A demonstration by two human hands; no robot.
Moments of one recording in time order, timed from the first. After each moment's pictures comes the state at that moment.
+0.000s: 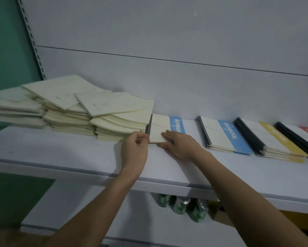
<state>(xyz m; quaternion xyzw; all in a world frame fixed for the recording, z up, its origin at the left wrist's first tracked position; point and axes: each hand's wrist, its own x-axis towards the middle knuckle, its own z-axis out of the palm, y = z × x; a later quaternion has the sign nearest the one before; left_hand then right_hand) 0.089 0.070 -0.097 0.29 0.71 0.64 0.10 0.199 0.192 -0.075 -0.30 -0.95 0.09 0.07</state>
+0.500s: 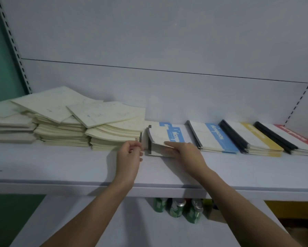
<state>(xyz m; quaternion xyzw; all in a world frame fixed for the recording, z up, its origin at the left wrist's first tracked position) 0.086 0.050 -0.086 0.26 0.63 0.69 0.24 0.235 0.159 -0.081 -0.35 -0.91 0.06 0.24</state>
